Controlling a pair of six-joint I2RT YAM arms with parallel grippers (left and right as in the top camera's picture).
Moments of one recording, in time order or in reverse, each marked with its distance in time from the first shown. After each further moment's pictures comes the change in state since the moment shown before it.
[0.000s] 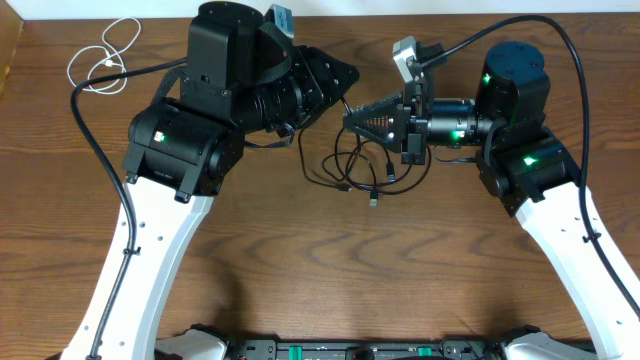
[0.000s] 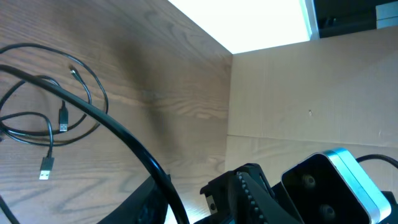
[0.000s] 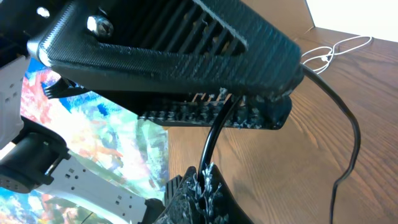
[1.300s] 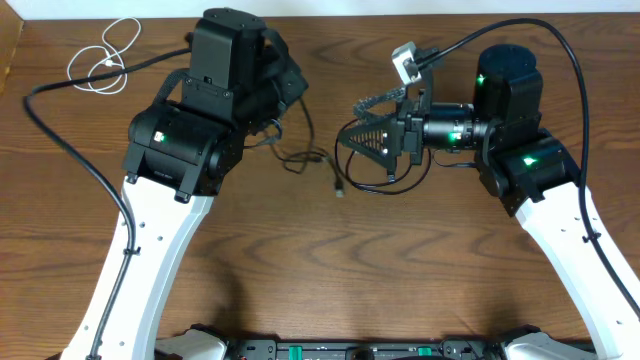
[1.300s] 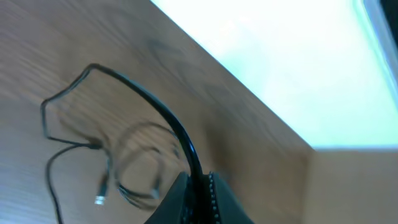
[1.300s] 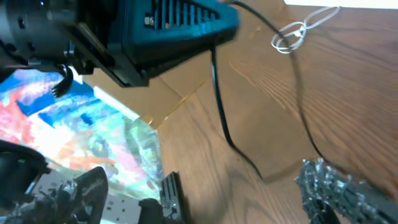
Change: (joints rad) left arm 0.000 0.000 0.000 -0.109 -0.552 0.012; right arm 0.001 0.000 0.000 -0.132 0.098 0.008
